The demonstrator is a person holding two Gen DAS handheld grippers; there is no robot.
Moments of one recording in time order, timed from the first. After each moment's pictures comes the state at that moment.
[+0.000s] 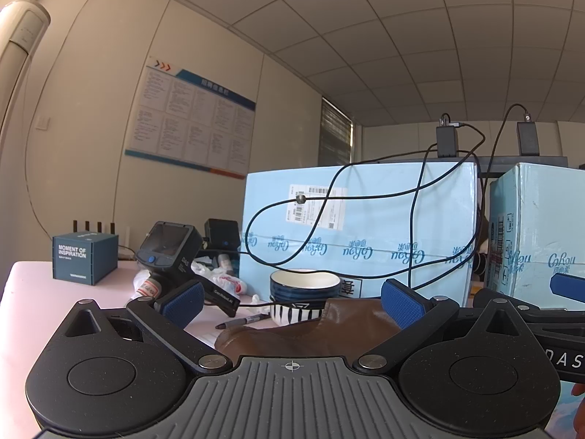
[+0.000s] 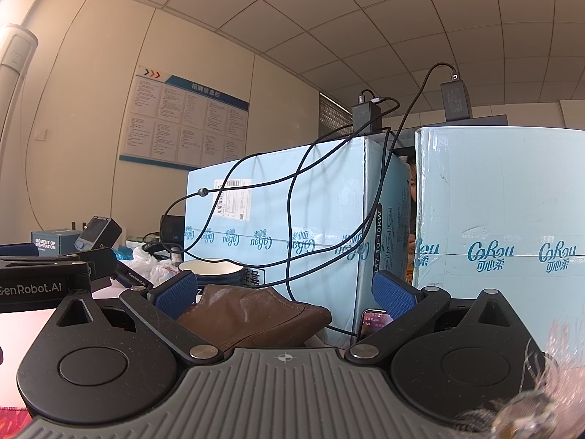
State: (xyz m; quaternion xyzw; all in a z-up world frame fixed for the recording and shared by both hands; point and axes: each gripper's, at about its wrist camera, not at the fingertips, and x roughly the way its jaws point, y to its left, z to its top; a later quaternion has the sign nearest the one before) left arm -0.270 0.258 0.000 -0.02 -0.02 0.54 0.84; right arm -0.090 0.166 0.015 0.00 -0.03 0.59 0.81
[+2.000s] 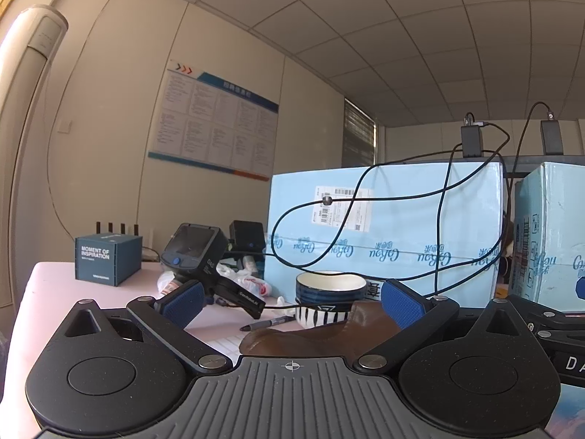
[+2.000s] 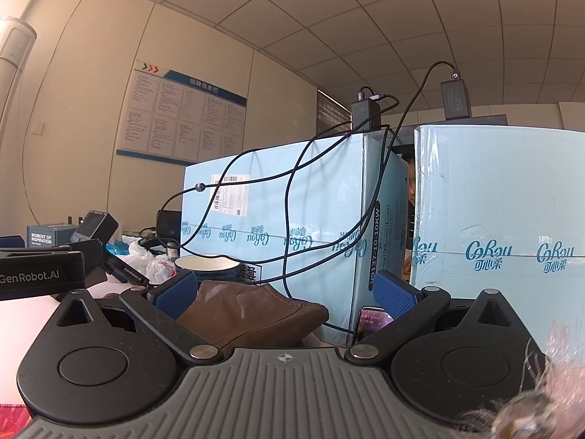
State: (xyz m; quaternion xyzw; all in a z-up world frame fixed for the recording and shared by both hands) left arm -0.275 0.263 0.000 -0.02 -0.02 0.58 0.82; right arm -0.091 0.168 0.014 -0.01 -0.03 0.58 0.81
